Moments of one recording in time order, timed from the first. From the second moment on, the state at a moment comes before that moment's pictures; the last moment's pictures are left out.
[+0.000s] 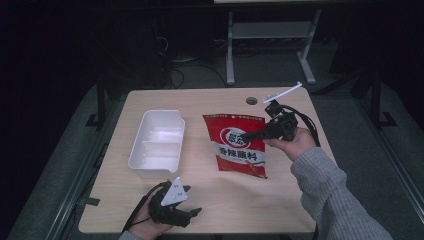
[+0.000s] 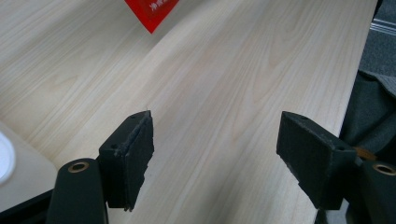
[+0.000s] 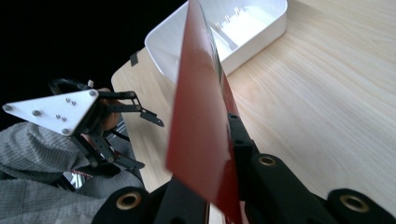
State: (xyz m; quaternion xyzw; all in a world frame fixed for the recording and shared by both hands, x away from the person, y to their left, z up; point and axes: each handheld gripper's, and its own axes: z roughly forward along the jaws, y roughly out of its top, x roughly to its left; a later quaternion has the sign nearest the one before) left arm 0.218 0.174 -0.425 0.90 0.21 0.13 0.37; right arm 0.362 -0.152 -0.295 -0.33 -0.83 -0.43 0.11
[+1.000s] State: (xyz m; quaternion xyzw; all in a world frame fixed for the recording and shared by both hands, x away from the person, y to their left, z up) left arm 0.217 0.182 -0.427 0.90 0.22 0.14 0.36; right arm 0.376 -0.091 -0.259 -0.32 -0.82 -0.46 0.11
